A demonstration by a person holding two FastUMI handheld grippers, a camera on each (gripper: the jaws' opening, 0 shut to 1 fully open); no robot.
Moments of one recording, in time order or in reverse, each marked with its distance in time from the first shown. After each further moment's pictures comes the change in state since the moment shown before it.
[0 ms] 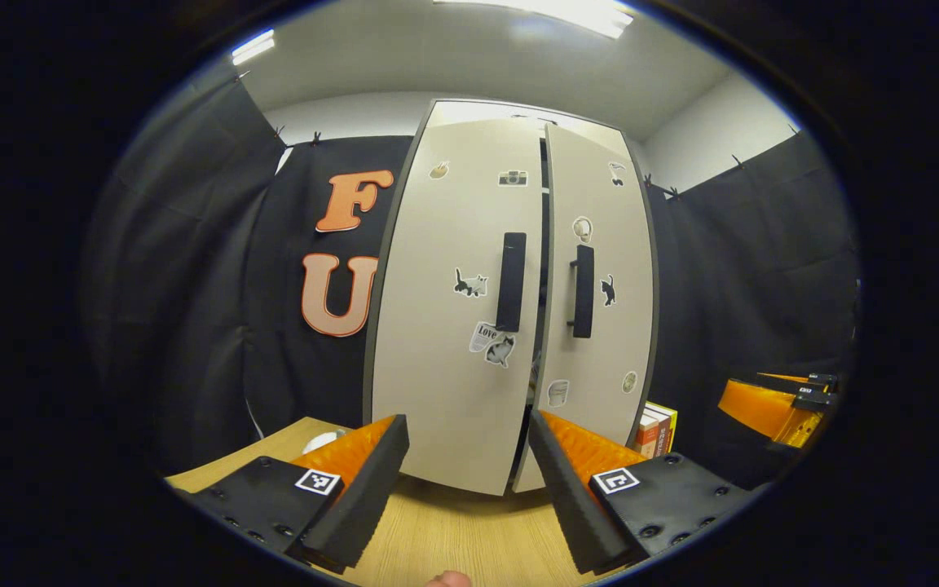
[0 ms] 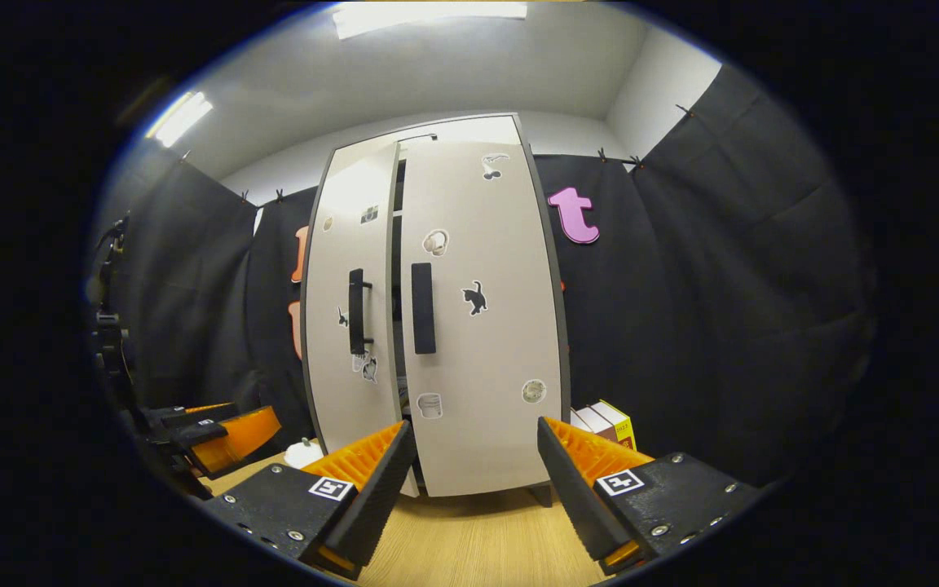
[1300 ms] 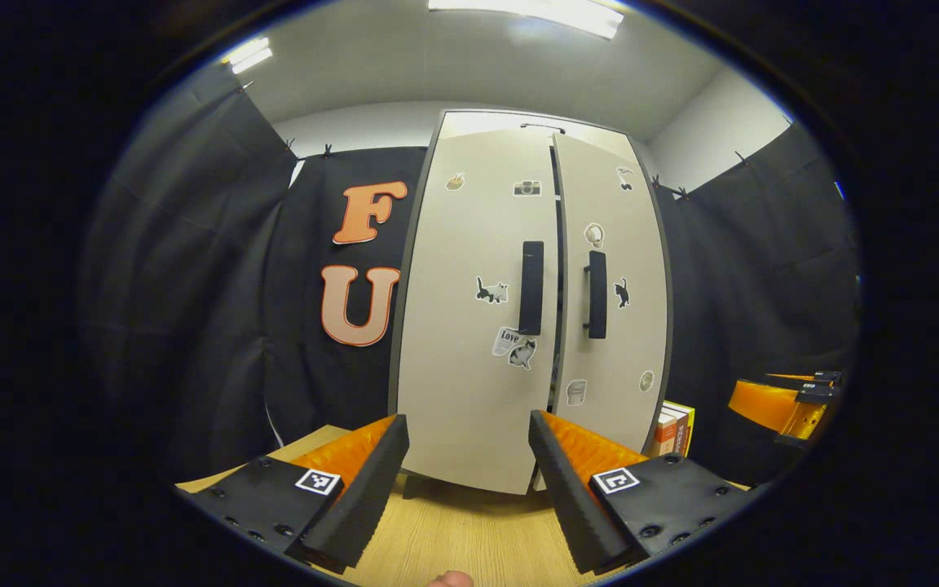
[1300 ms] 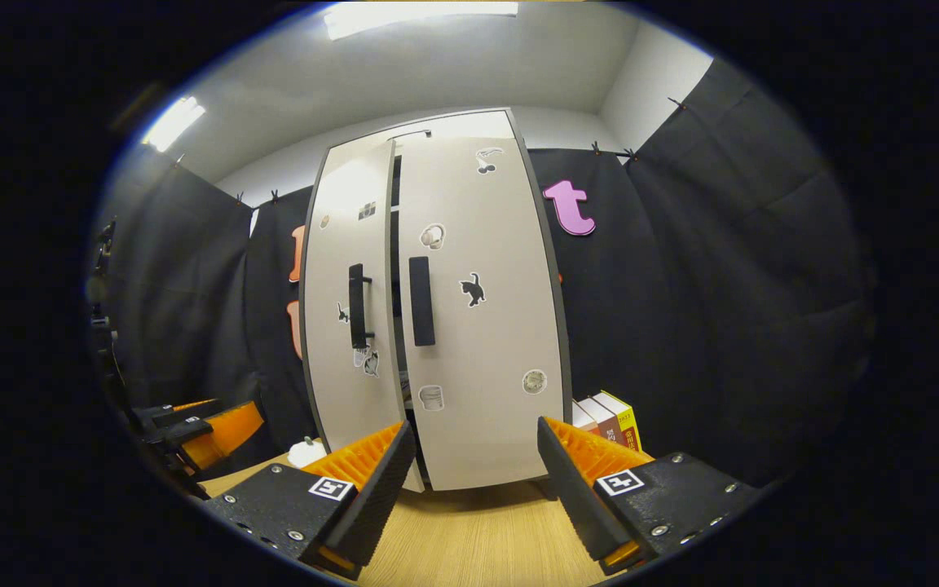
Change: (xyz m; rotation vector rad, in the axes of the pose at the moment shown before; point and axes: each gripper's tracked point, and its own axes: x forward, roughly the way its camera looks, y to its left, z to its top) left arm -0.013 0.017 0.007 0.029 -0.036 0.047; right arm -0.003 -0.001 -0.009 0.028 0.016 -0.011
